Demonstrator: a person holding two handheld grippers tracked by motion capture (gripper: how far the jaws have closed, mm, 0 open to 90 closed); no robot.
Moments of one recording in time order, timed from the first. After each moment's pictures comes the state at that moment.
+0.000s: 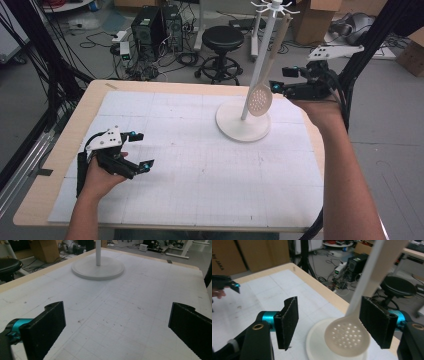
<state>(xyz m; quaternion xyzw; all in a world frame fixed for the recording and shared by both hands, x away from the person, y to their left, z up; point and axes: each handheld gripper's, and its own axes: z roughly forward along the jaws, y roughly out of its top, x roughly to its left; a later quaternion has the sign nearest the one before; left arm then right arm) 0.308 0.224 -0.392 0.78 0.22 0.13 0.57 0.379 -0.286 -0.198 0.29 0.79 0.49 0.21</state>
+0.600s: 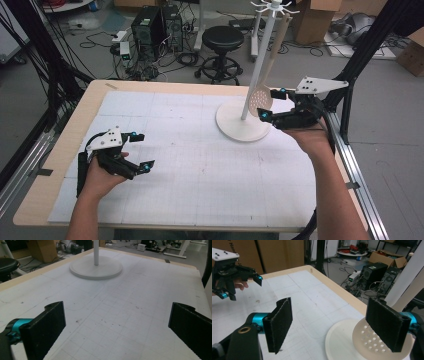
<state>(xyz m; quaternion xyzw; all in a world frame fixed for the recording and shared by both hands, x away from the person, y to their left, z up) 0.309 0.223 -0.393 0.78 0.21 0.12 0.57 0.348 -0.271 -0.250 0.24 0.79 0.53 0.19</state>
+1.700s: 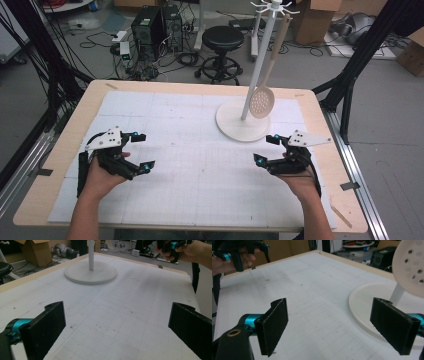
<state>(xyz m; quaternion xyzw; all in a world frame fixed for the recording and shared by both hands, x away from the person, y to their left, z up) 0.309 0.222 -0.393 0.77 0.20 0.11 0.59 0.305 -0.285 -0.378 0.28 0.77 0.55 0.14</state>
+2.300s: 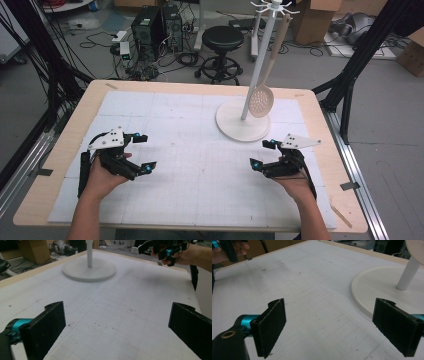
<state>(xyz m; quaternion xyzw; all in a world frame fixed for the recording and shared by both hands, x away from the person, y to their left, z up) 0.310 0.217 -0.396 0.78 0.20 0.10 0.58 0.312 -0.280 -0.402 0.30 0.78 0.53 0.12</state>
